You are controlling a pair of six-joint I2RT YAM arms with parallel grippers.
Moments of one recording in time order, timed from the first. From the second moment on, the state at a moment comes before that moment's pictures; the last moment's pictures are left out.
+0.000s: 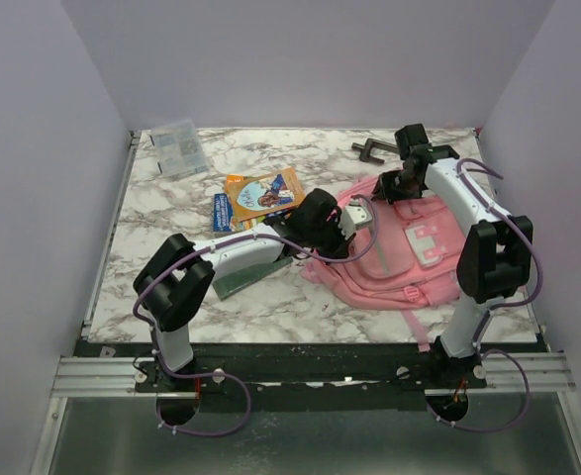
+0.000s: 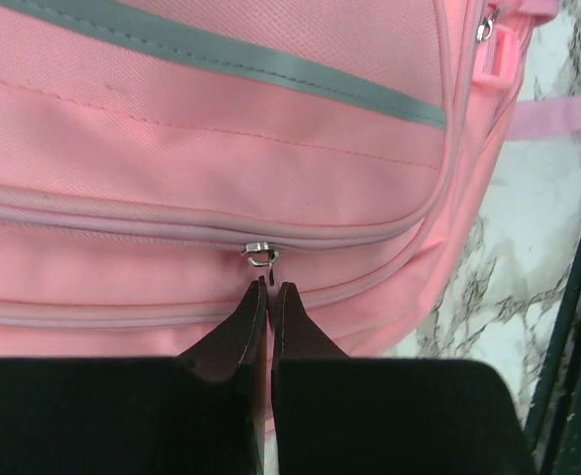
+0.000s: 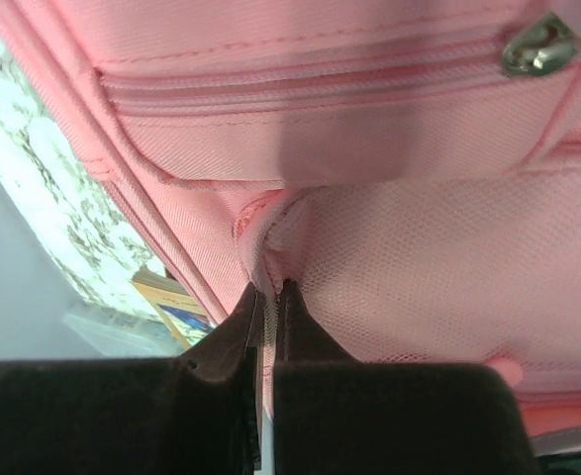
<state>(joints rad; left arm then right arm) -0.85 1.79 1.25 -0.14 0.41 0.19 0.19 1.84 1.58 -0.93 -0.01 1.62</state>
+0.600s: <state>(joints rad) -0.86 1.77 1.12 0.07 0.34 -0.08 0.18 1.46 1.26 -0.51 -0.42 0.46</state>
